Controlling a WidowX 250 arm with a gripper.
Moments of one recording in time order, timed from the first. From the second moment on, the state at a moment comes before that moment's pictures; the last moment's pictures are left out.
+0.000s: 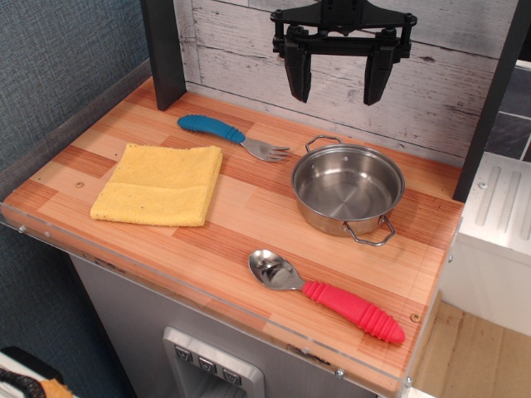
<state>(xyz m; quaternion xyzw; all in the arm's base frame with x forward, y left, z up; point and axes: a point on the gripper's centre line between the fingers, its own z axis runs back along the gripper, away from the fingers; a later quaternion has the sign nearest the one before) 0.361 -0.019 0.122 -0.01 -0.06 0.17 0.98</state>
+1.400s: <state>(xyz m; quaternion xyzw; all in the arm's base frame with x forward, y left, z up) 0.329 0.001 0.041 0.02 -0.05 0.28 0.96</state>
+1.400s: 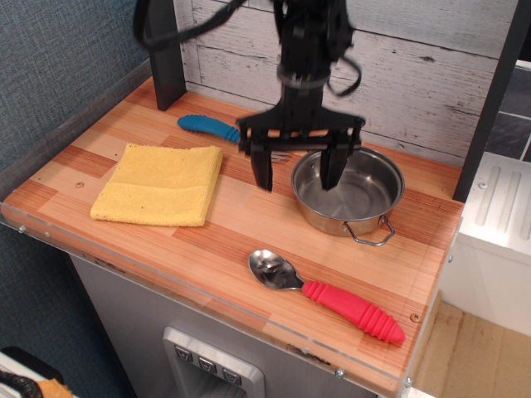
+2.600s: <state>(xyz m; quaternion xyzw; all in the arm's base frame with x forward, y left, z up) 0.318 0.005 0.024 -0.02 -0.07 0.29 0.96</state>
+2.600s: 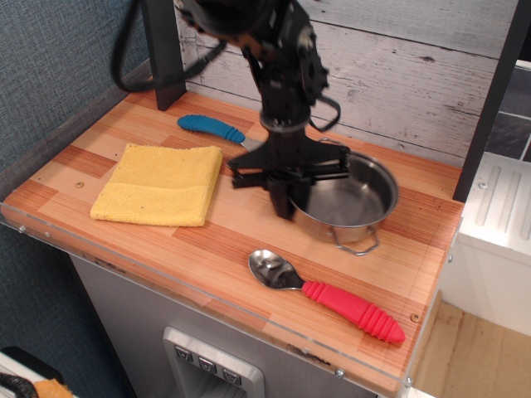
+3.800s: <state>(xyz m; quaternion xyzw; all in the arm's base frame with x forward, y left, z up) 0.251 0.123 0.082 0.02 -0.07 0.45 0.89</state>
